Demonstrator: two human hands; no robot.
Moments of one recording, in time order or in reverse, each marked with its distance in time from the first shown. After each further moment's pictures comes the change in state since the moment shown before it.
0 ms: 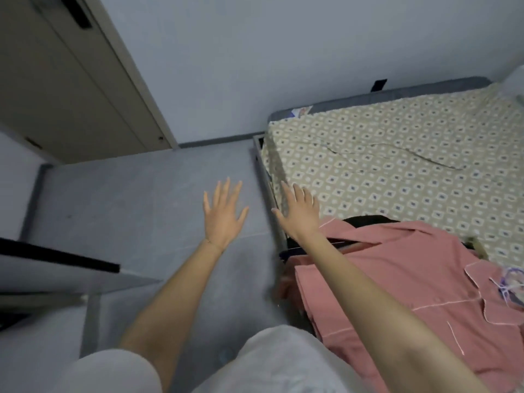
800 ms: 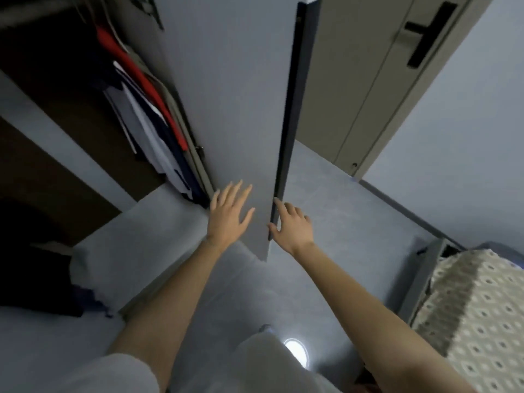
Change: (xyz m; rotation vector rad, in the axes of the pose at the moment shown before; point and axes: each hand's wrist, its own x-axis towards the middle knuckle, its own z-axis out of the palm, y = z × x) left_hand -0.258 -0.366 -0.148 0.117 0.393 -0.723; right_hand -0.070 -0.465 0.143 -0.207 -0.323 -0.964
